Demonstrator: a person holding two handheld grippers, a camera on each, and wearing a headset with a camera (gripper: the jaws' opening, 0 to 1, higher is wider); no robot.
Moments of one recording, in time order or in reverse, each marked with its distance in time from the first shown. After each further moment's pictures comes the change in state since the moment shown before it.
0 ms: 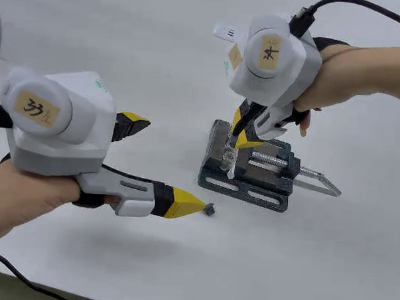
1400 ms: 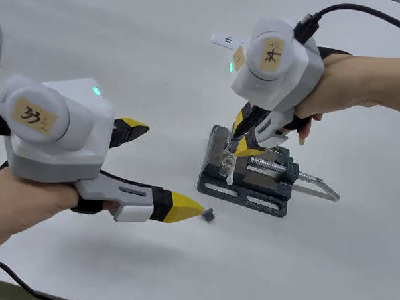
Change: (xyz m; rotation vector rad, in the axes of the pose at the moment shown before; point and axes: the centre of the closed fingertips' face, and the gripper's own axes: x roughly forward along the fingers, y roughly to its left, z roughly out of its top) left arm -0.002 0.004 0.002 0.001 -0.007 0.000; right arm -0.010 -0.002 -0.004 0.101 -0.050 -0.018
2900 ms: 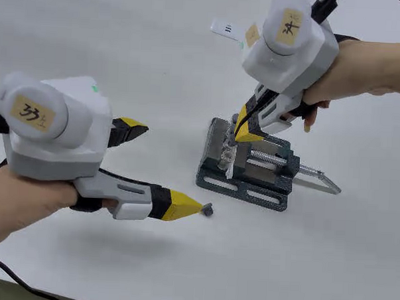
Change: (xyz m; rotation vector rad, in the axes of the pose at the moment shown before) left arm 0.009 -0.004 -0.011 -0.026 0.026 -0.023; right arm 0.004 0.002 0.001 0.039 -0.057 0.050
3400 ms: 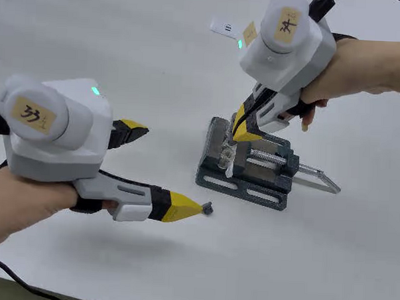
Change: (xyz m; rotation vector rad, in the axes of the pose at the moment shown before) left arm -0.001 -0.001 -0.003 -0.004 0.005 -0.003; right arm 0.000 0.001 0.002 0.007 -0.007 0.004
